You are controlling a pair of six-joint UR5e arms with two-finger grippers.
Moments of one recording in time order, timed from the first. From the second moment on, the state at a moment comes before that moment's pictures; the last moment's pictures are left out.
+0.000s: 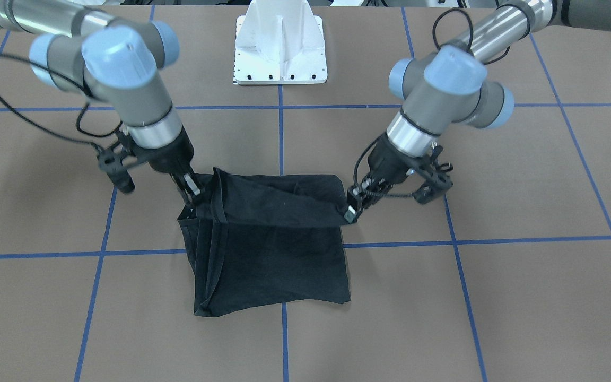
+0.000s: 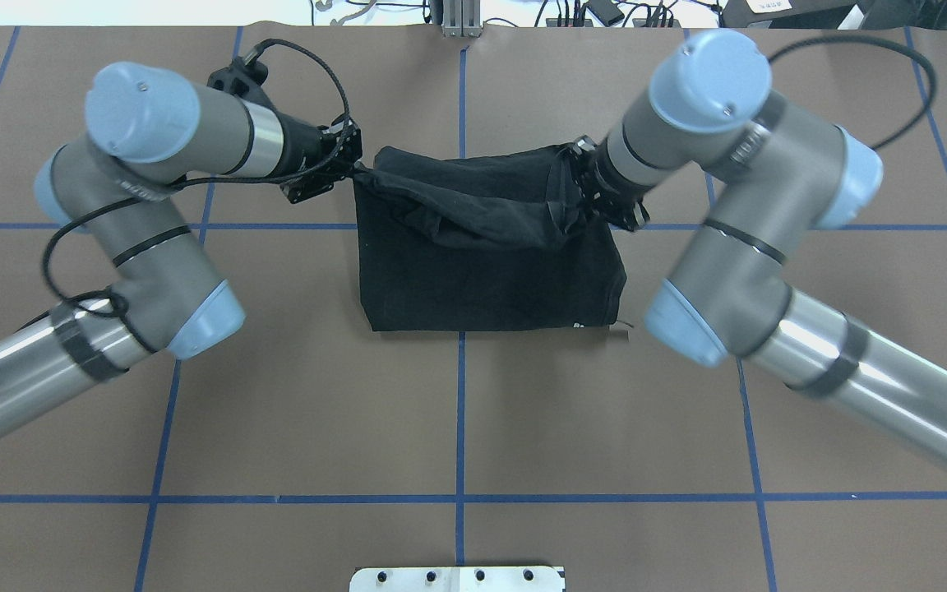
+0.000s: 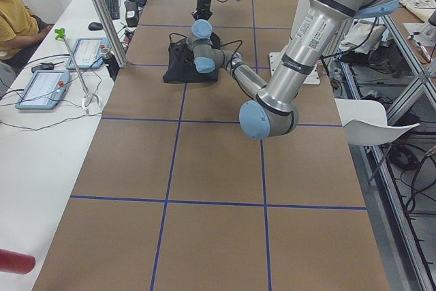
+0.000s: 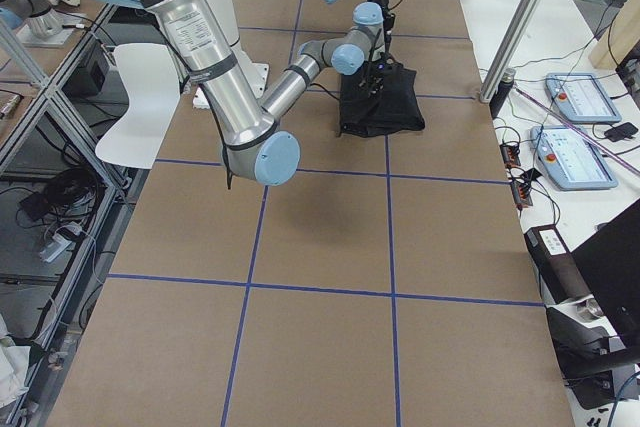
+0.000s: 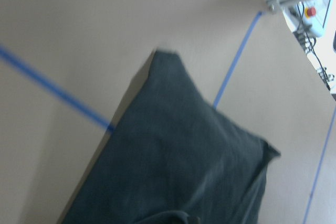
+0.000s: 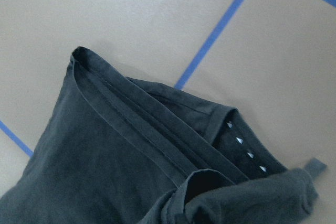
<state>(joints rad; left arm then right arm) -0.77 -2.21 -1.44 -2.29 -1.87 -1.83 0.77 -0.91 1.57 -1.41 1.93 1.98</state>
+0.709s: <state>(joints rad) -0.84 -2.41 -1.02 -2.52 -1.73 -1.70 0.92 -0.67 1.08 -1.14 2.03 1.79</state>
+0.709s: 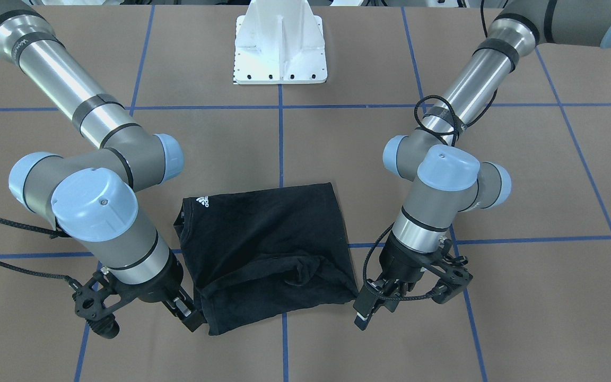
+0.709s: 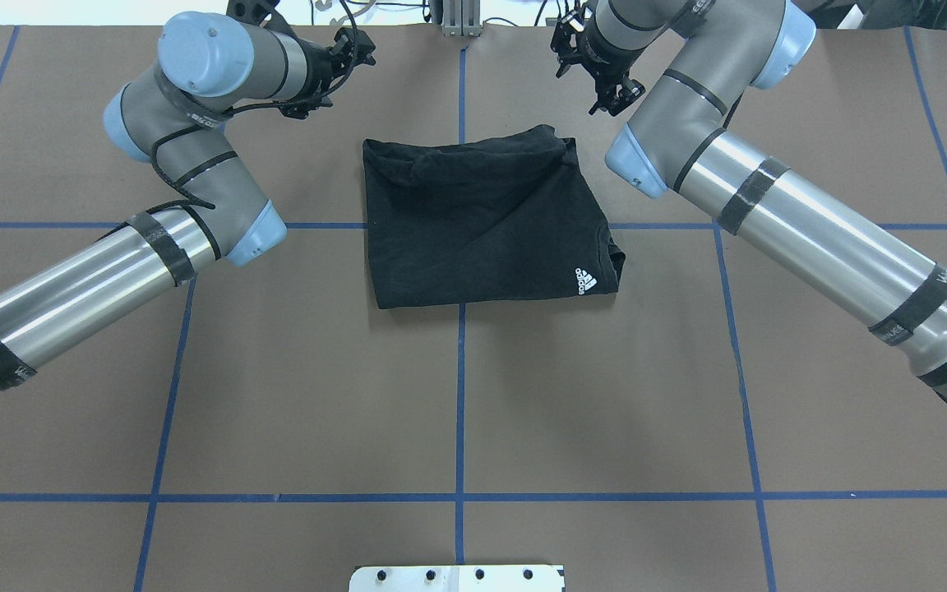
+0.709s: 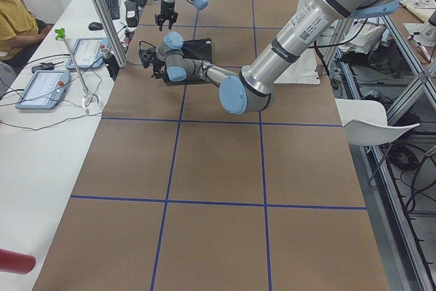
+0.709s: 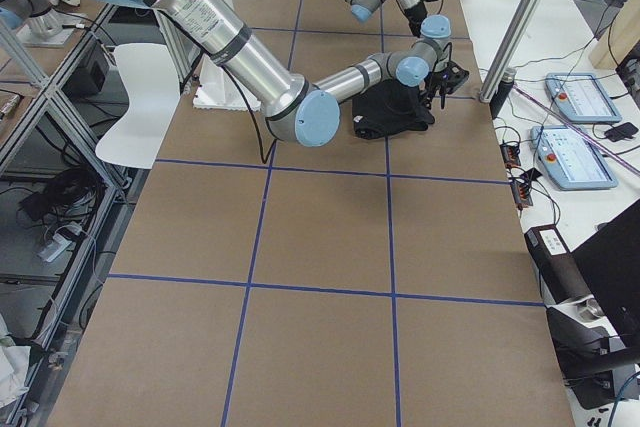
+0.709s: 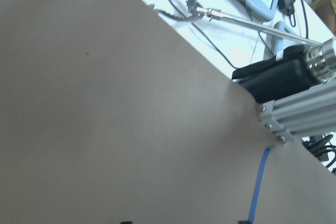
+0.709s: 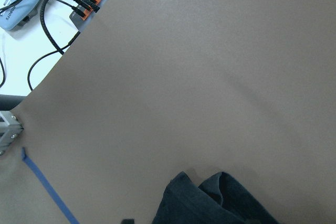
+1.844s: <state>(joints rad) -0.89 -2.16 -1.43 -2.44 -1.98 -1.62 0.72 -0.72 1.29 -1.23 1.89 1.79</state>
